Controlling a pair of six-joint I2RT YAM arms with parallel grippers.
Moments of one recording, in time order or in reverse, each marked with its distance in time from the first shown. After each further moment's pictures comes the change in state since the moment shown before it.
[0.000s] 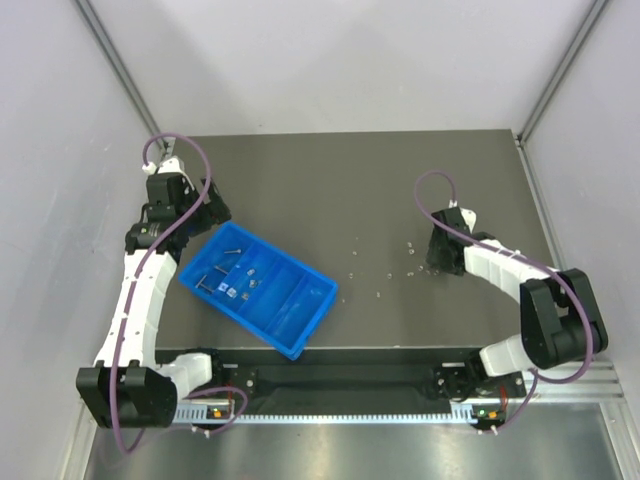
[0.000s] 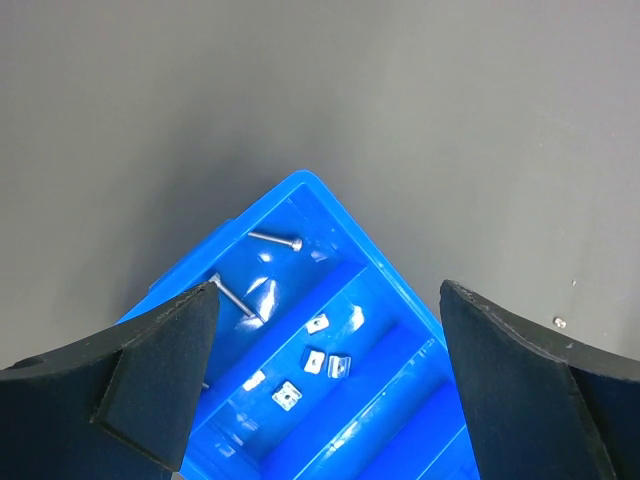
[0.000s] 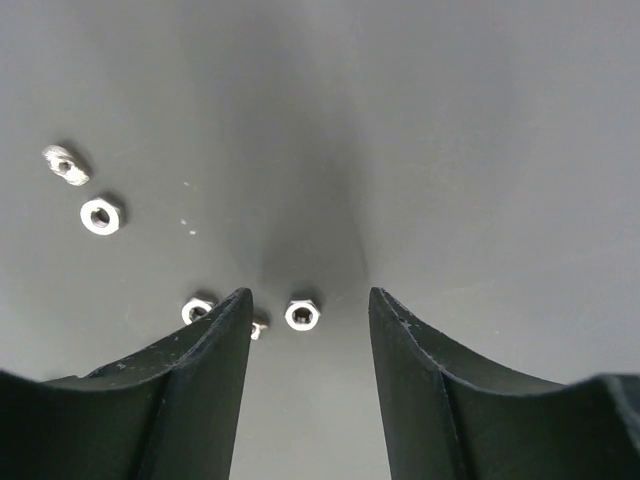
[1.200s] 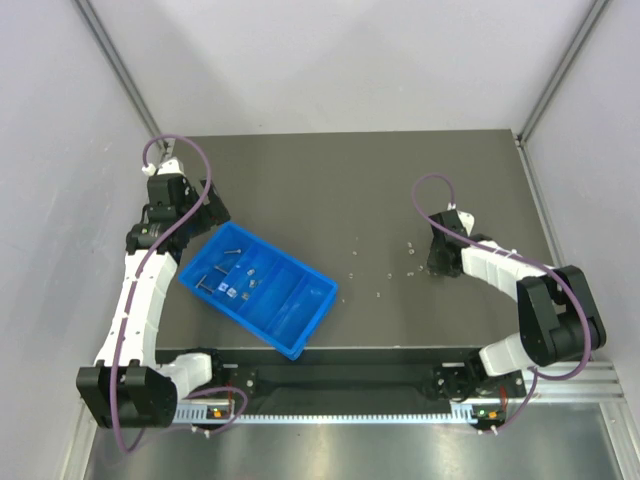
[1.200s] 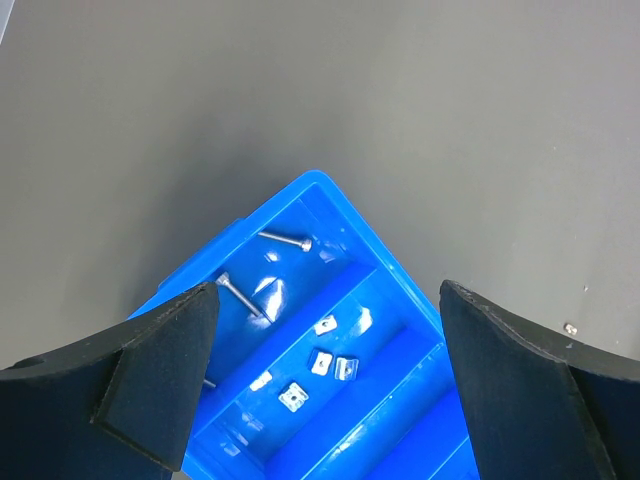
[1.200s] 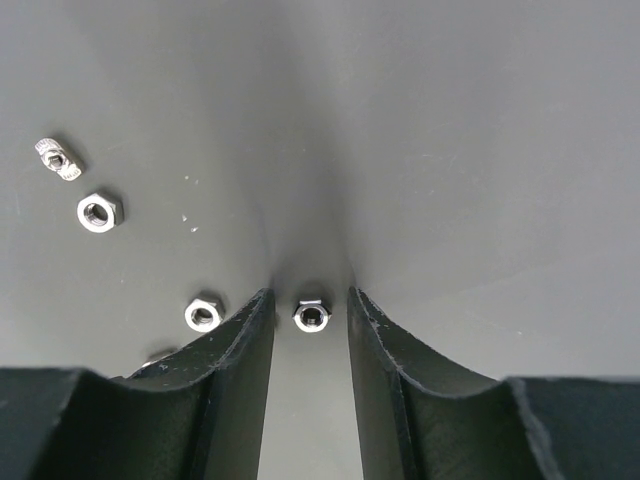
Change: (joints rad) left arm 0.000 0.000 -0.010 0.002 -0.024 0.000; right arm 0.021 0.021 -0.022 0.024 -0.007 0.036
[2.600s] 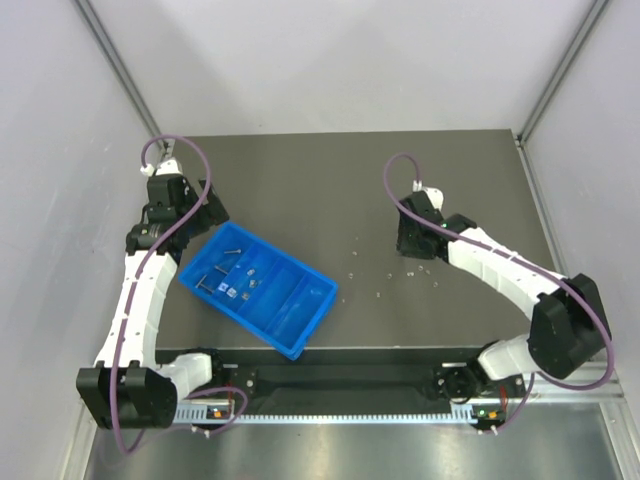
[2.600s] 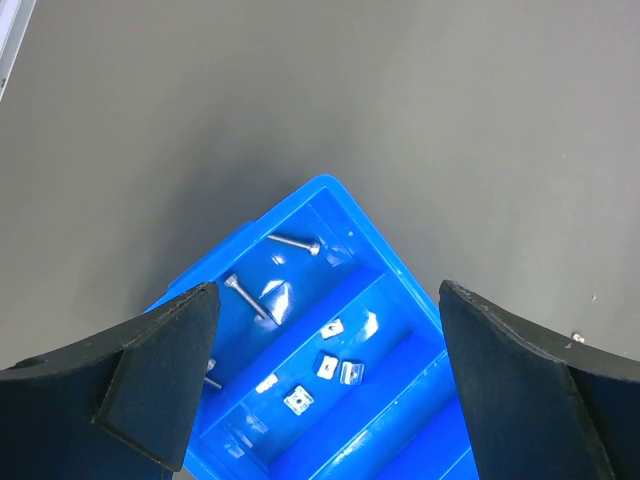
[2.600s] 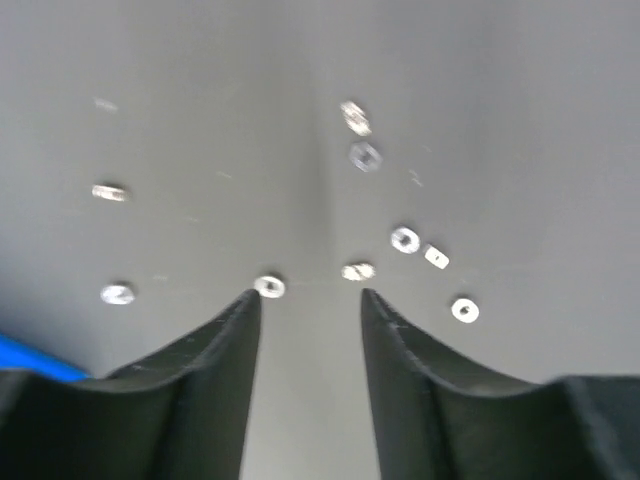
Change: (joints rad) left arm 0.000 -0.003 -0.002 0.001 -0.026 -0.002; right arm 0.265 -0.049 0.314 -0.253 0.035 0.048
